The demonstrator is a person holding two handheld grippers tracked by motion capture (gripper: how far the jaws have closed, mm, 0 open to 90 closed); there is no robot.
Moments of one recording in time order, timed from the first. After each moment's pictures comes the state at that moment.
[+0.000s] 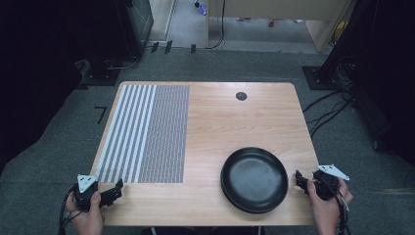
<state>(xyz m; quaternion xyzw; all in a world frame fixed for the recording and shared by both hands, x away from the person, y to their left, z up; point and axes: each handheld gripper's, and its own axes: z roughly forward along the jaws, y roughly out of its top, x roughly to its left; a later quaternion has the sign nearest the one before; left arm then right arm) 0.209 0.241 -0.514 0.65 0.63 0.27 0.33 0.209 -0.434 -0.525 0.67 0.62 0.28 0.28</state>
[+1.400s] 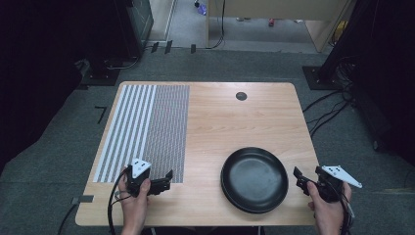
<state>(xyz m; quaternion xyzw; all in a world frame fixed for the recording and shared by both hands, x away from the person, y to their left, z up) 0.234 0.096 -0.479 0.73 0.52 0.20 0.41 0.185 -0.411 -0.474 0.65 0.60 0.38 0.28</state>
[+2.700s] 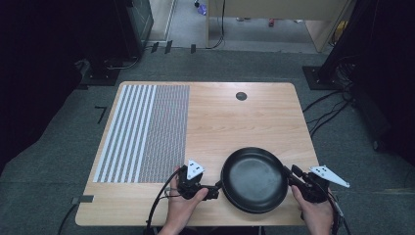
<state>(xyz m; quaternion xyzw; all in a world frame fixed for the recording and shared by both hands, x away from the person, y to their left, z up) 0.228 -0.027 -0.489 0.78 0.43 0.10 0.44 0.186 -0.379 -0.475 0.62 0.61 0.43 0.22</state>
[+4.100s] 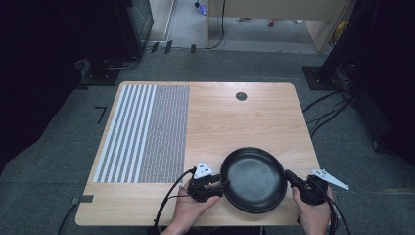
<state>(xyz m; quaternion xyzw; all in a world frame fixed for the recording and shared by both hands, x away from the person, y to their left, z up) 0.227 -0.047 -0.498 0.79 0.41 0.01 0.46 0.182 -0.381 -0.488 0.67 0.58 0.44 0.17</state>
